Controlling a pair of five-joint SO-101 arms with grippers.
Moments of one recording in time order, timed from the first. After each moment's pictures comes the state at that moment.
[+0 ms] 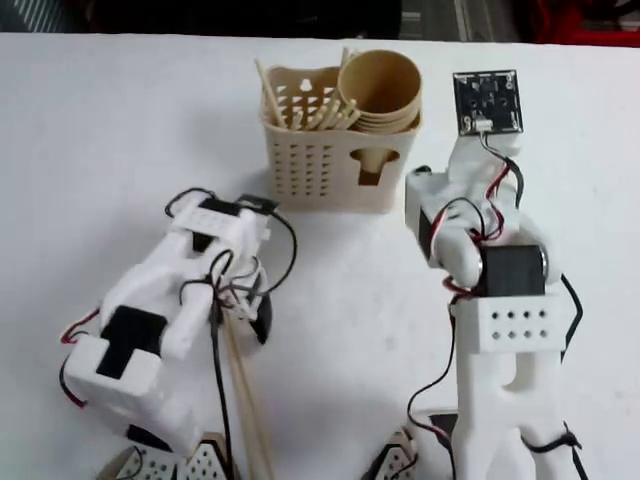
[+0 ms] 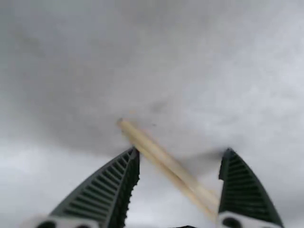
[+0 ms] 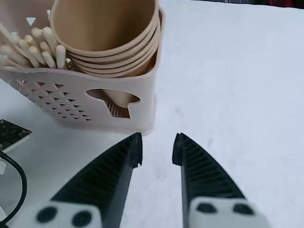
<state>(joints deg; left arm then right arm) 9.6 13.8 29.5 75.1 -1.3 -6.5 -40.2 23.0 64.9 3.2</state>
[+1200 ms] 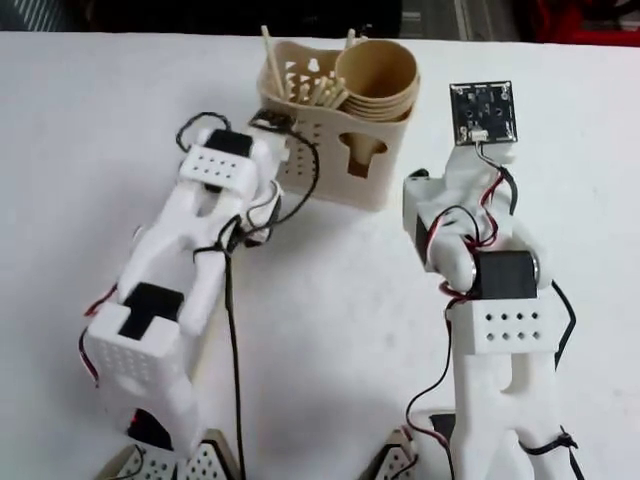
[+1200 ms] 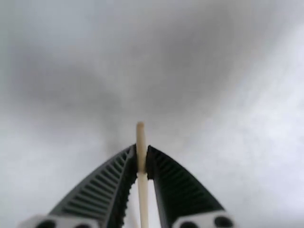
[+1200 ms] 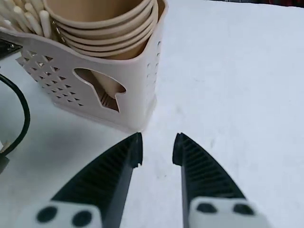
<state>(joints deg) 9.8 21.5 -6.6 86.2 -0.8 -6.5 -41.0 28.9 59.2 3.2</state>
